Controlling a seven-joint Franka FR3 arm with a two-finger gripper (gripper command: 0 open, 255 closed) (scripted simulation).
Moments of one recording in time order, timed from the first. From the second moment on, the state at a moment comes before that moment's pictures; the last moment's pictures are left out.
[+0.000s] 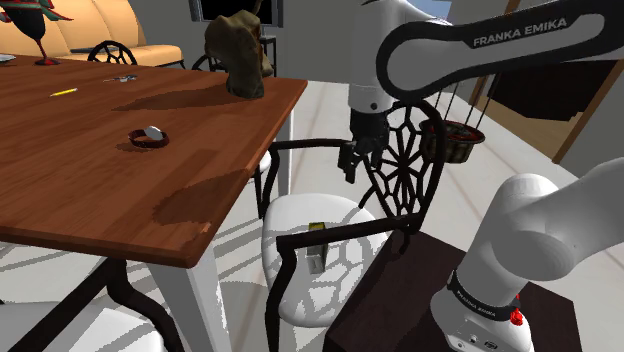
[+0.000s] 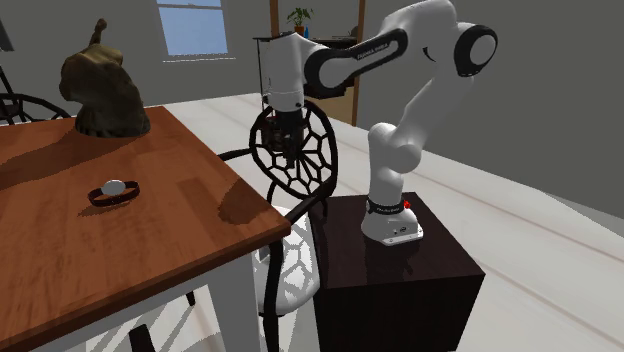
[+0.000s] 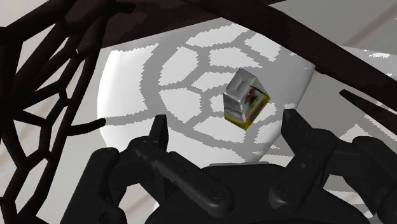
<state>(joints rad) 0.01 -0.70 0.12 -2.59 0.02 1.83 0.29</state>
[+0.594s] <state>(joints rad) 0.00 -0.48 0.19 -2.72 0.07 2.22 0.43</state>
